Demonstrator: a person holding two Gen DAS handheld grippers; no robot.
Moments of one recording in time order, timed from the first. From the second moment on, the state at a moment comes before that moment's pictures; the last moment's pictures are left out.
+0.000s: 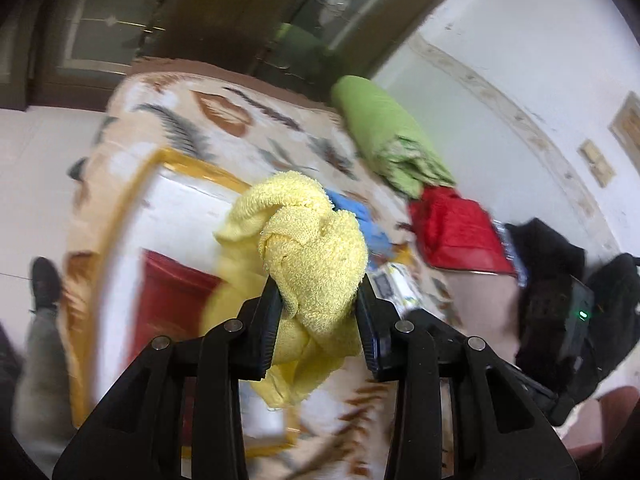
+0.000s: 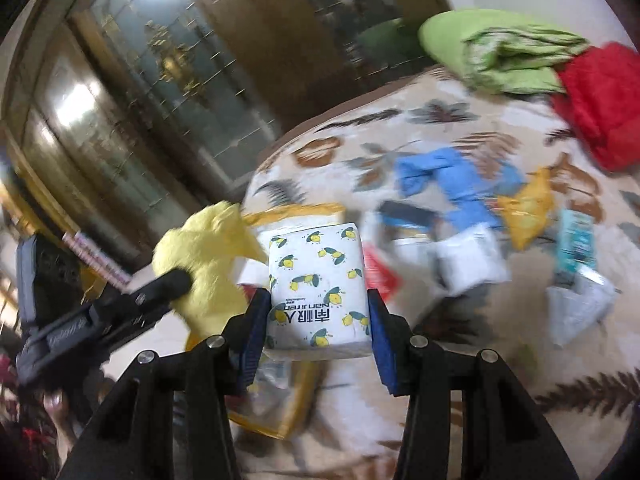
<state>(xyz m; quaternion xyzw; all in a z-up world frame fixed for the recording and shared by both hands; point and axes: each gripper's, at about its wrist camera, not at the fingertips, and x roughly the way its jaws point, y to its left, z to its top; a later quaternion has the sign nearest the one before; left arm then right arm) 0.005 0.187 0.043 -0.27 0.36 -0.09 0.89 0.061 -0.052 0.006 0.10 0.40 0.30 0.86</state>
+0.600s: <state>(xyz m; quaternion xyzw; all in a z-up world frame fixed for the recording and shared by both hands) 0.068 0.238 -0.036 -0.21 0.43 0.00 0.88 0.142 0.063 -0.054 0.04 0.47 0.28 0.83</state>
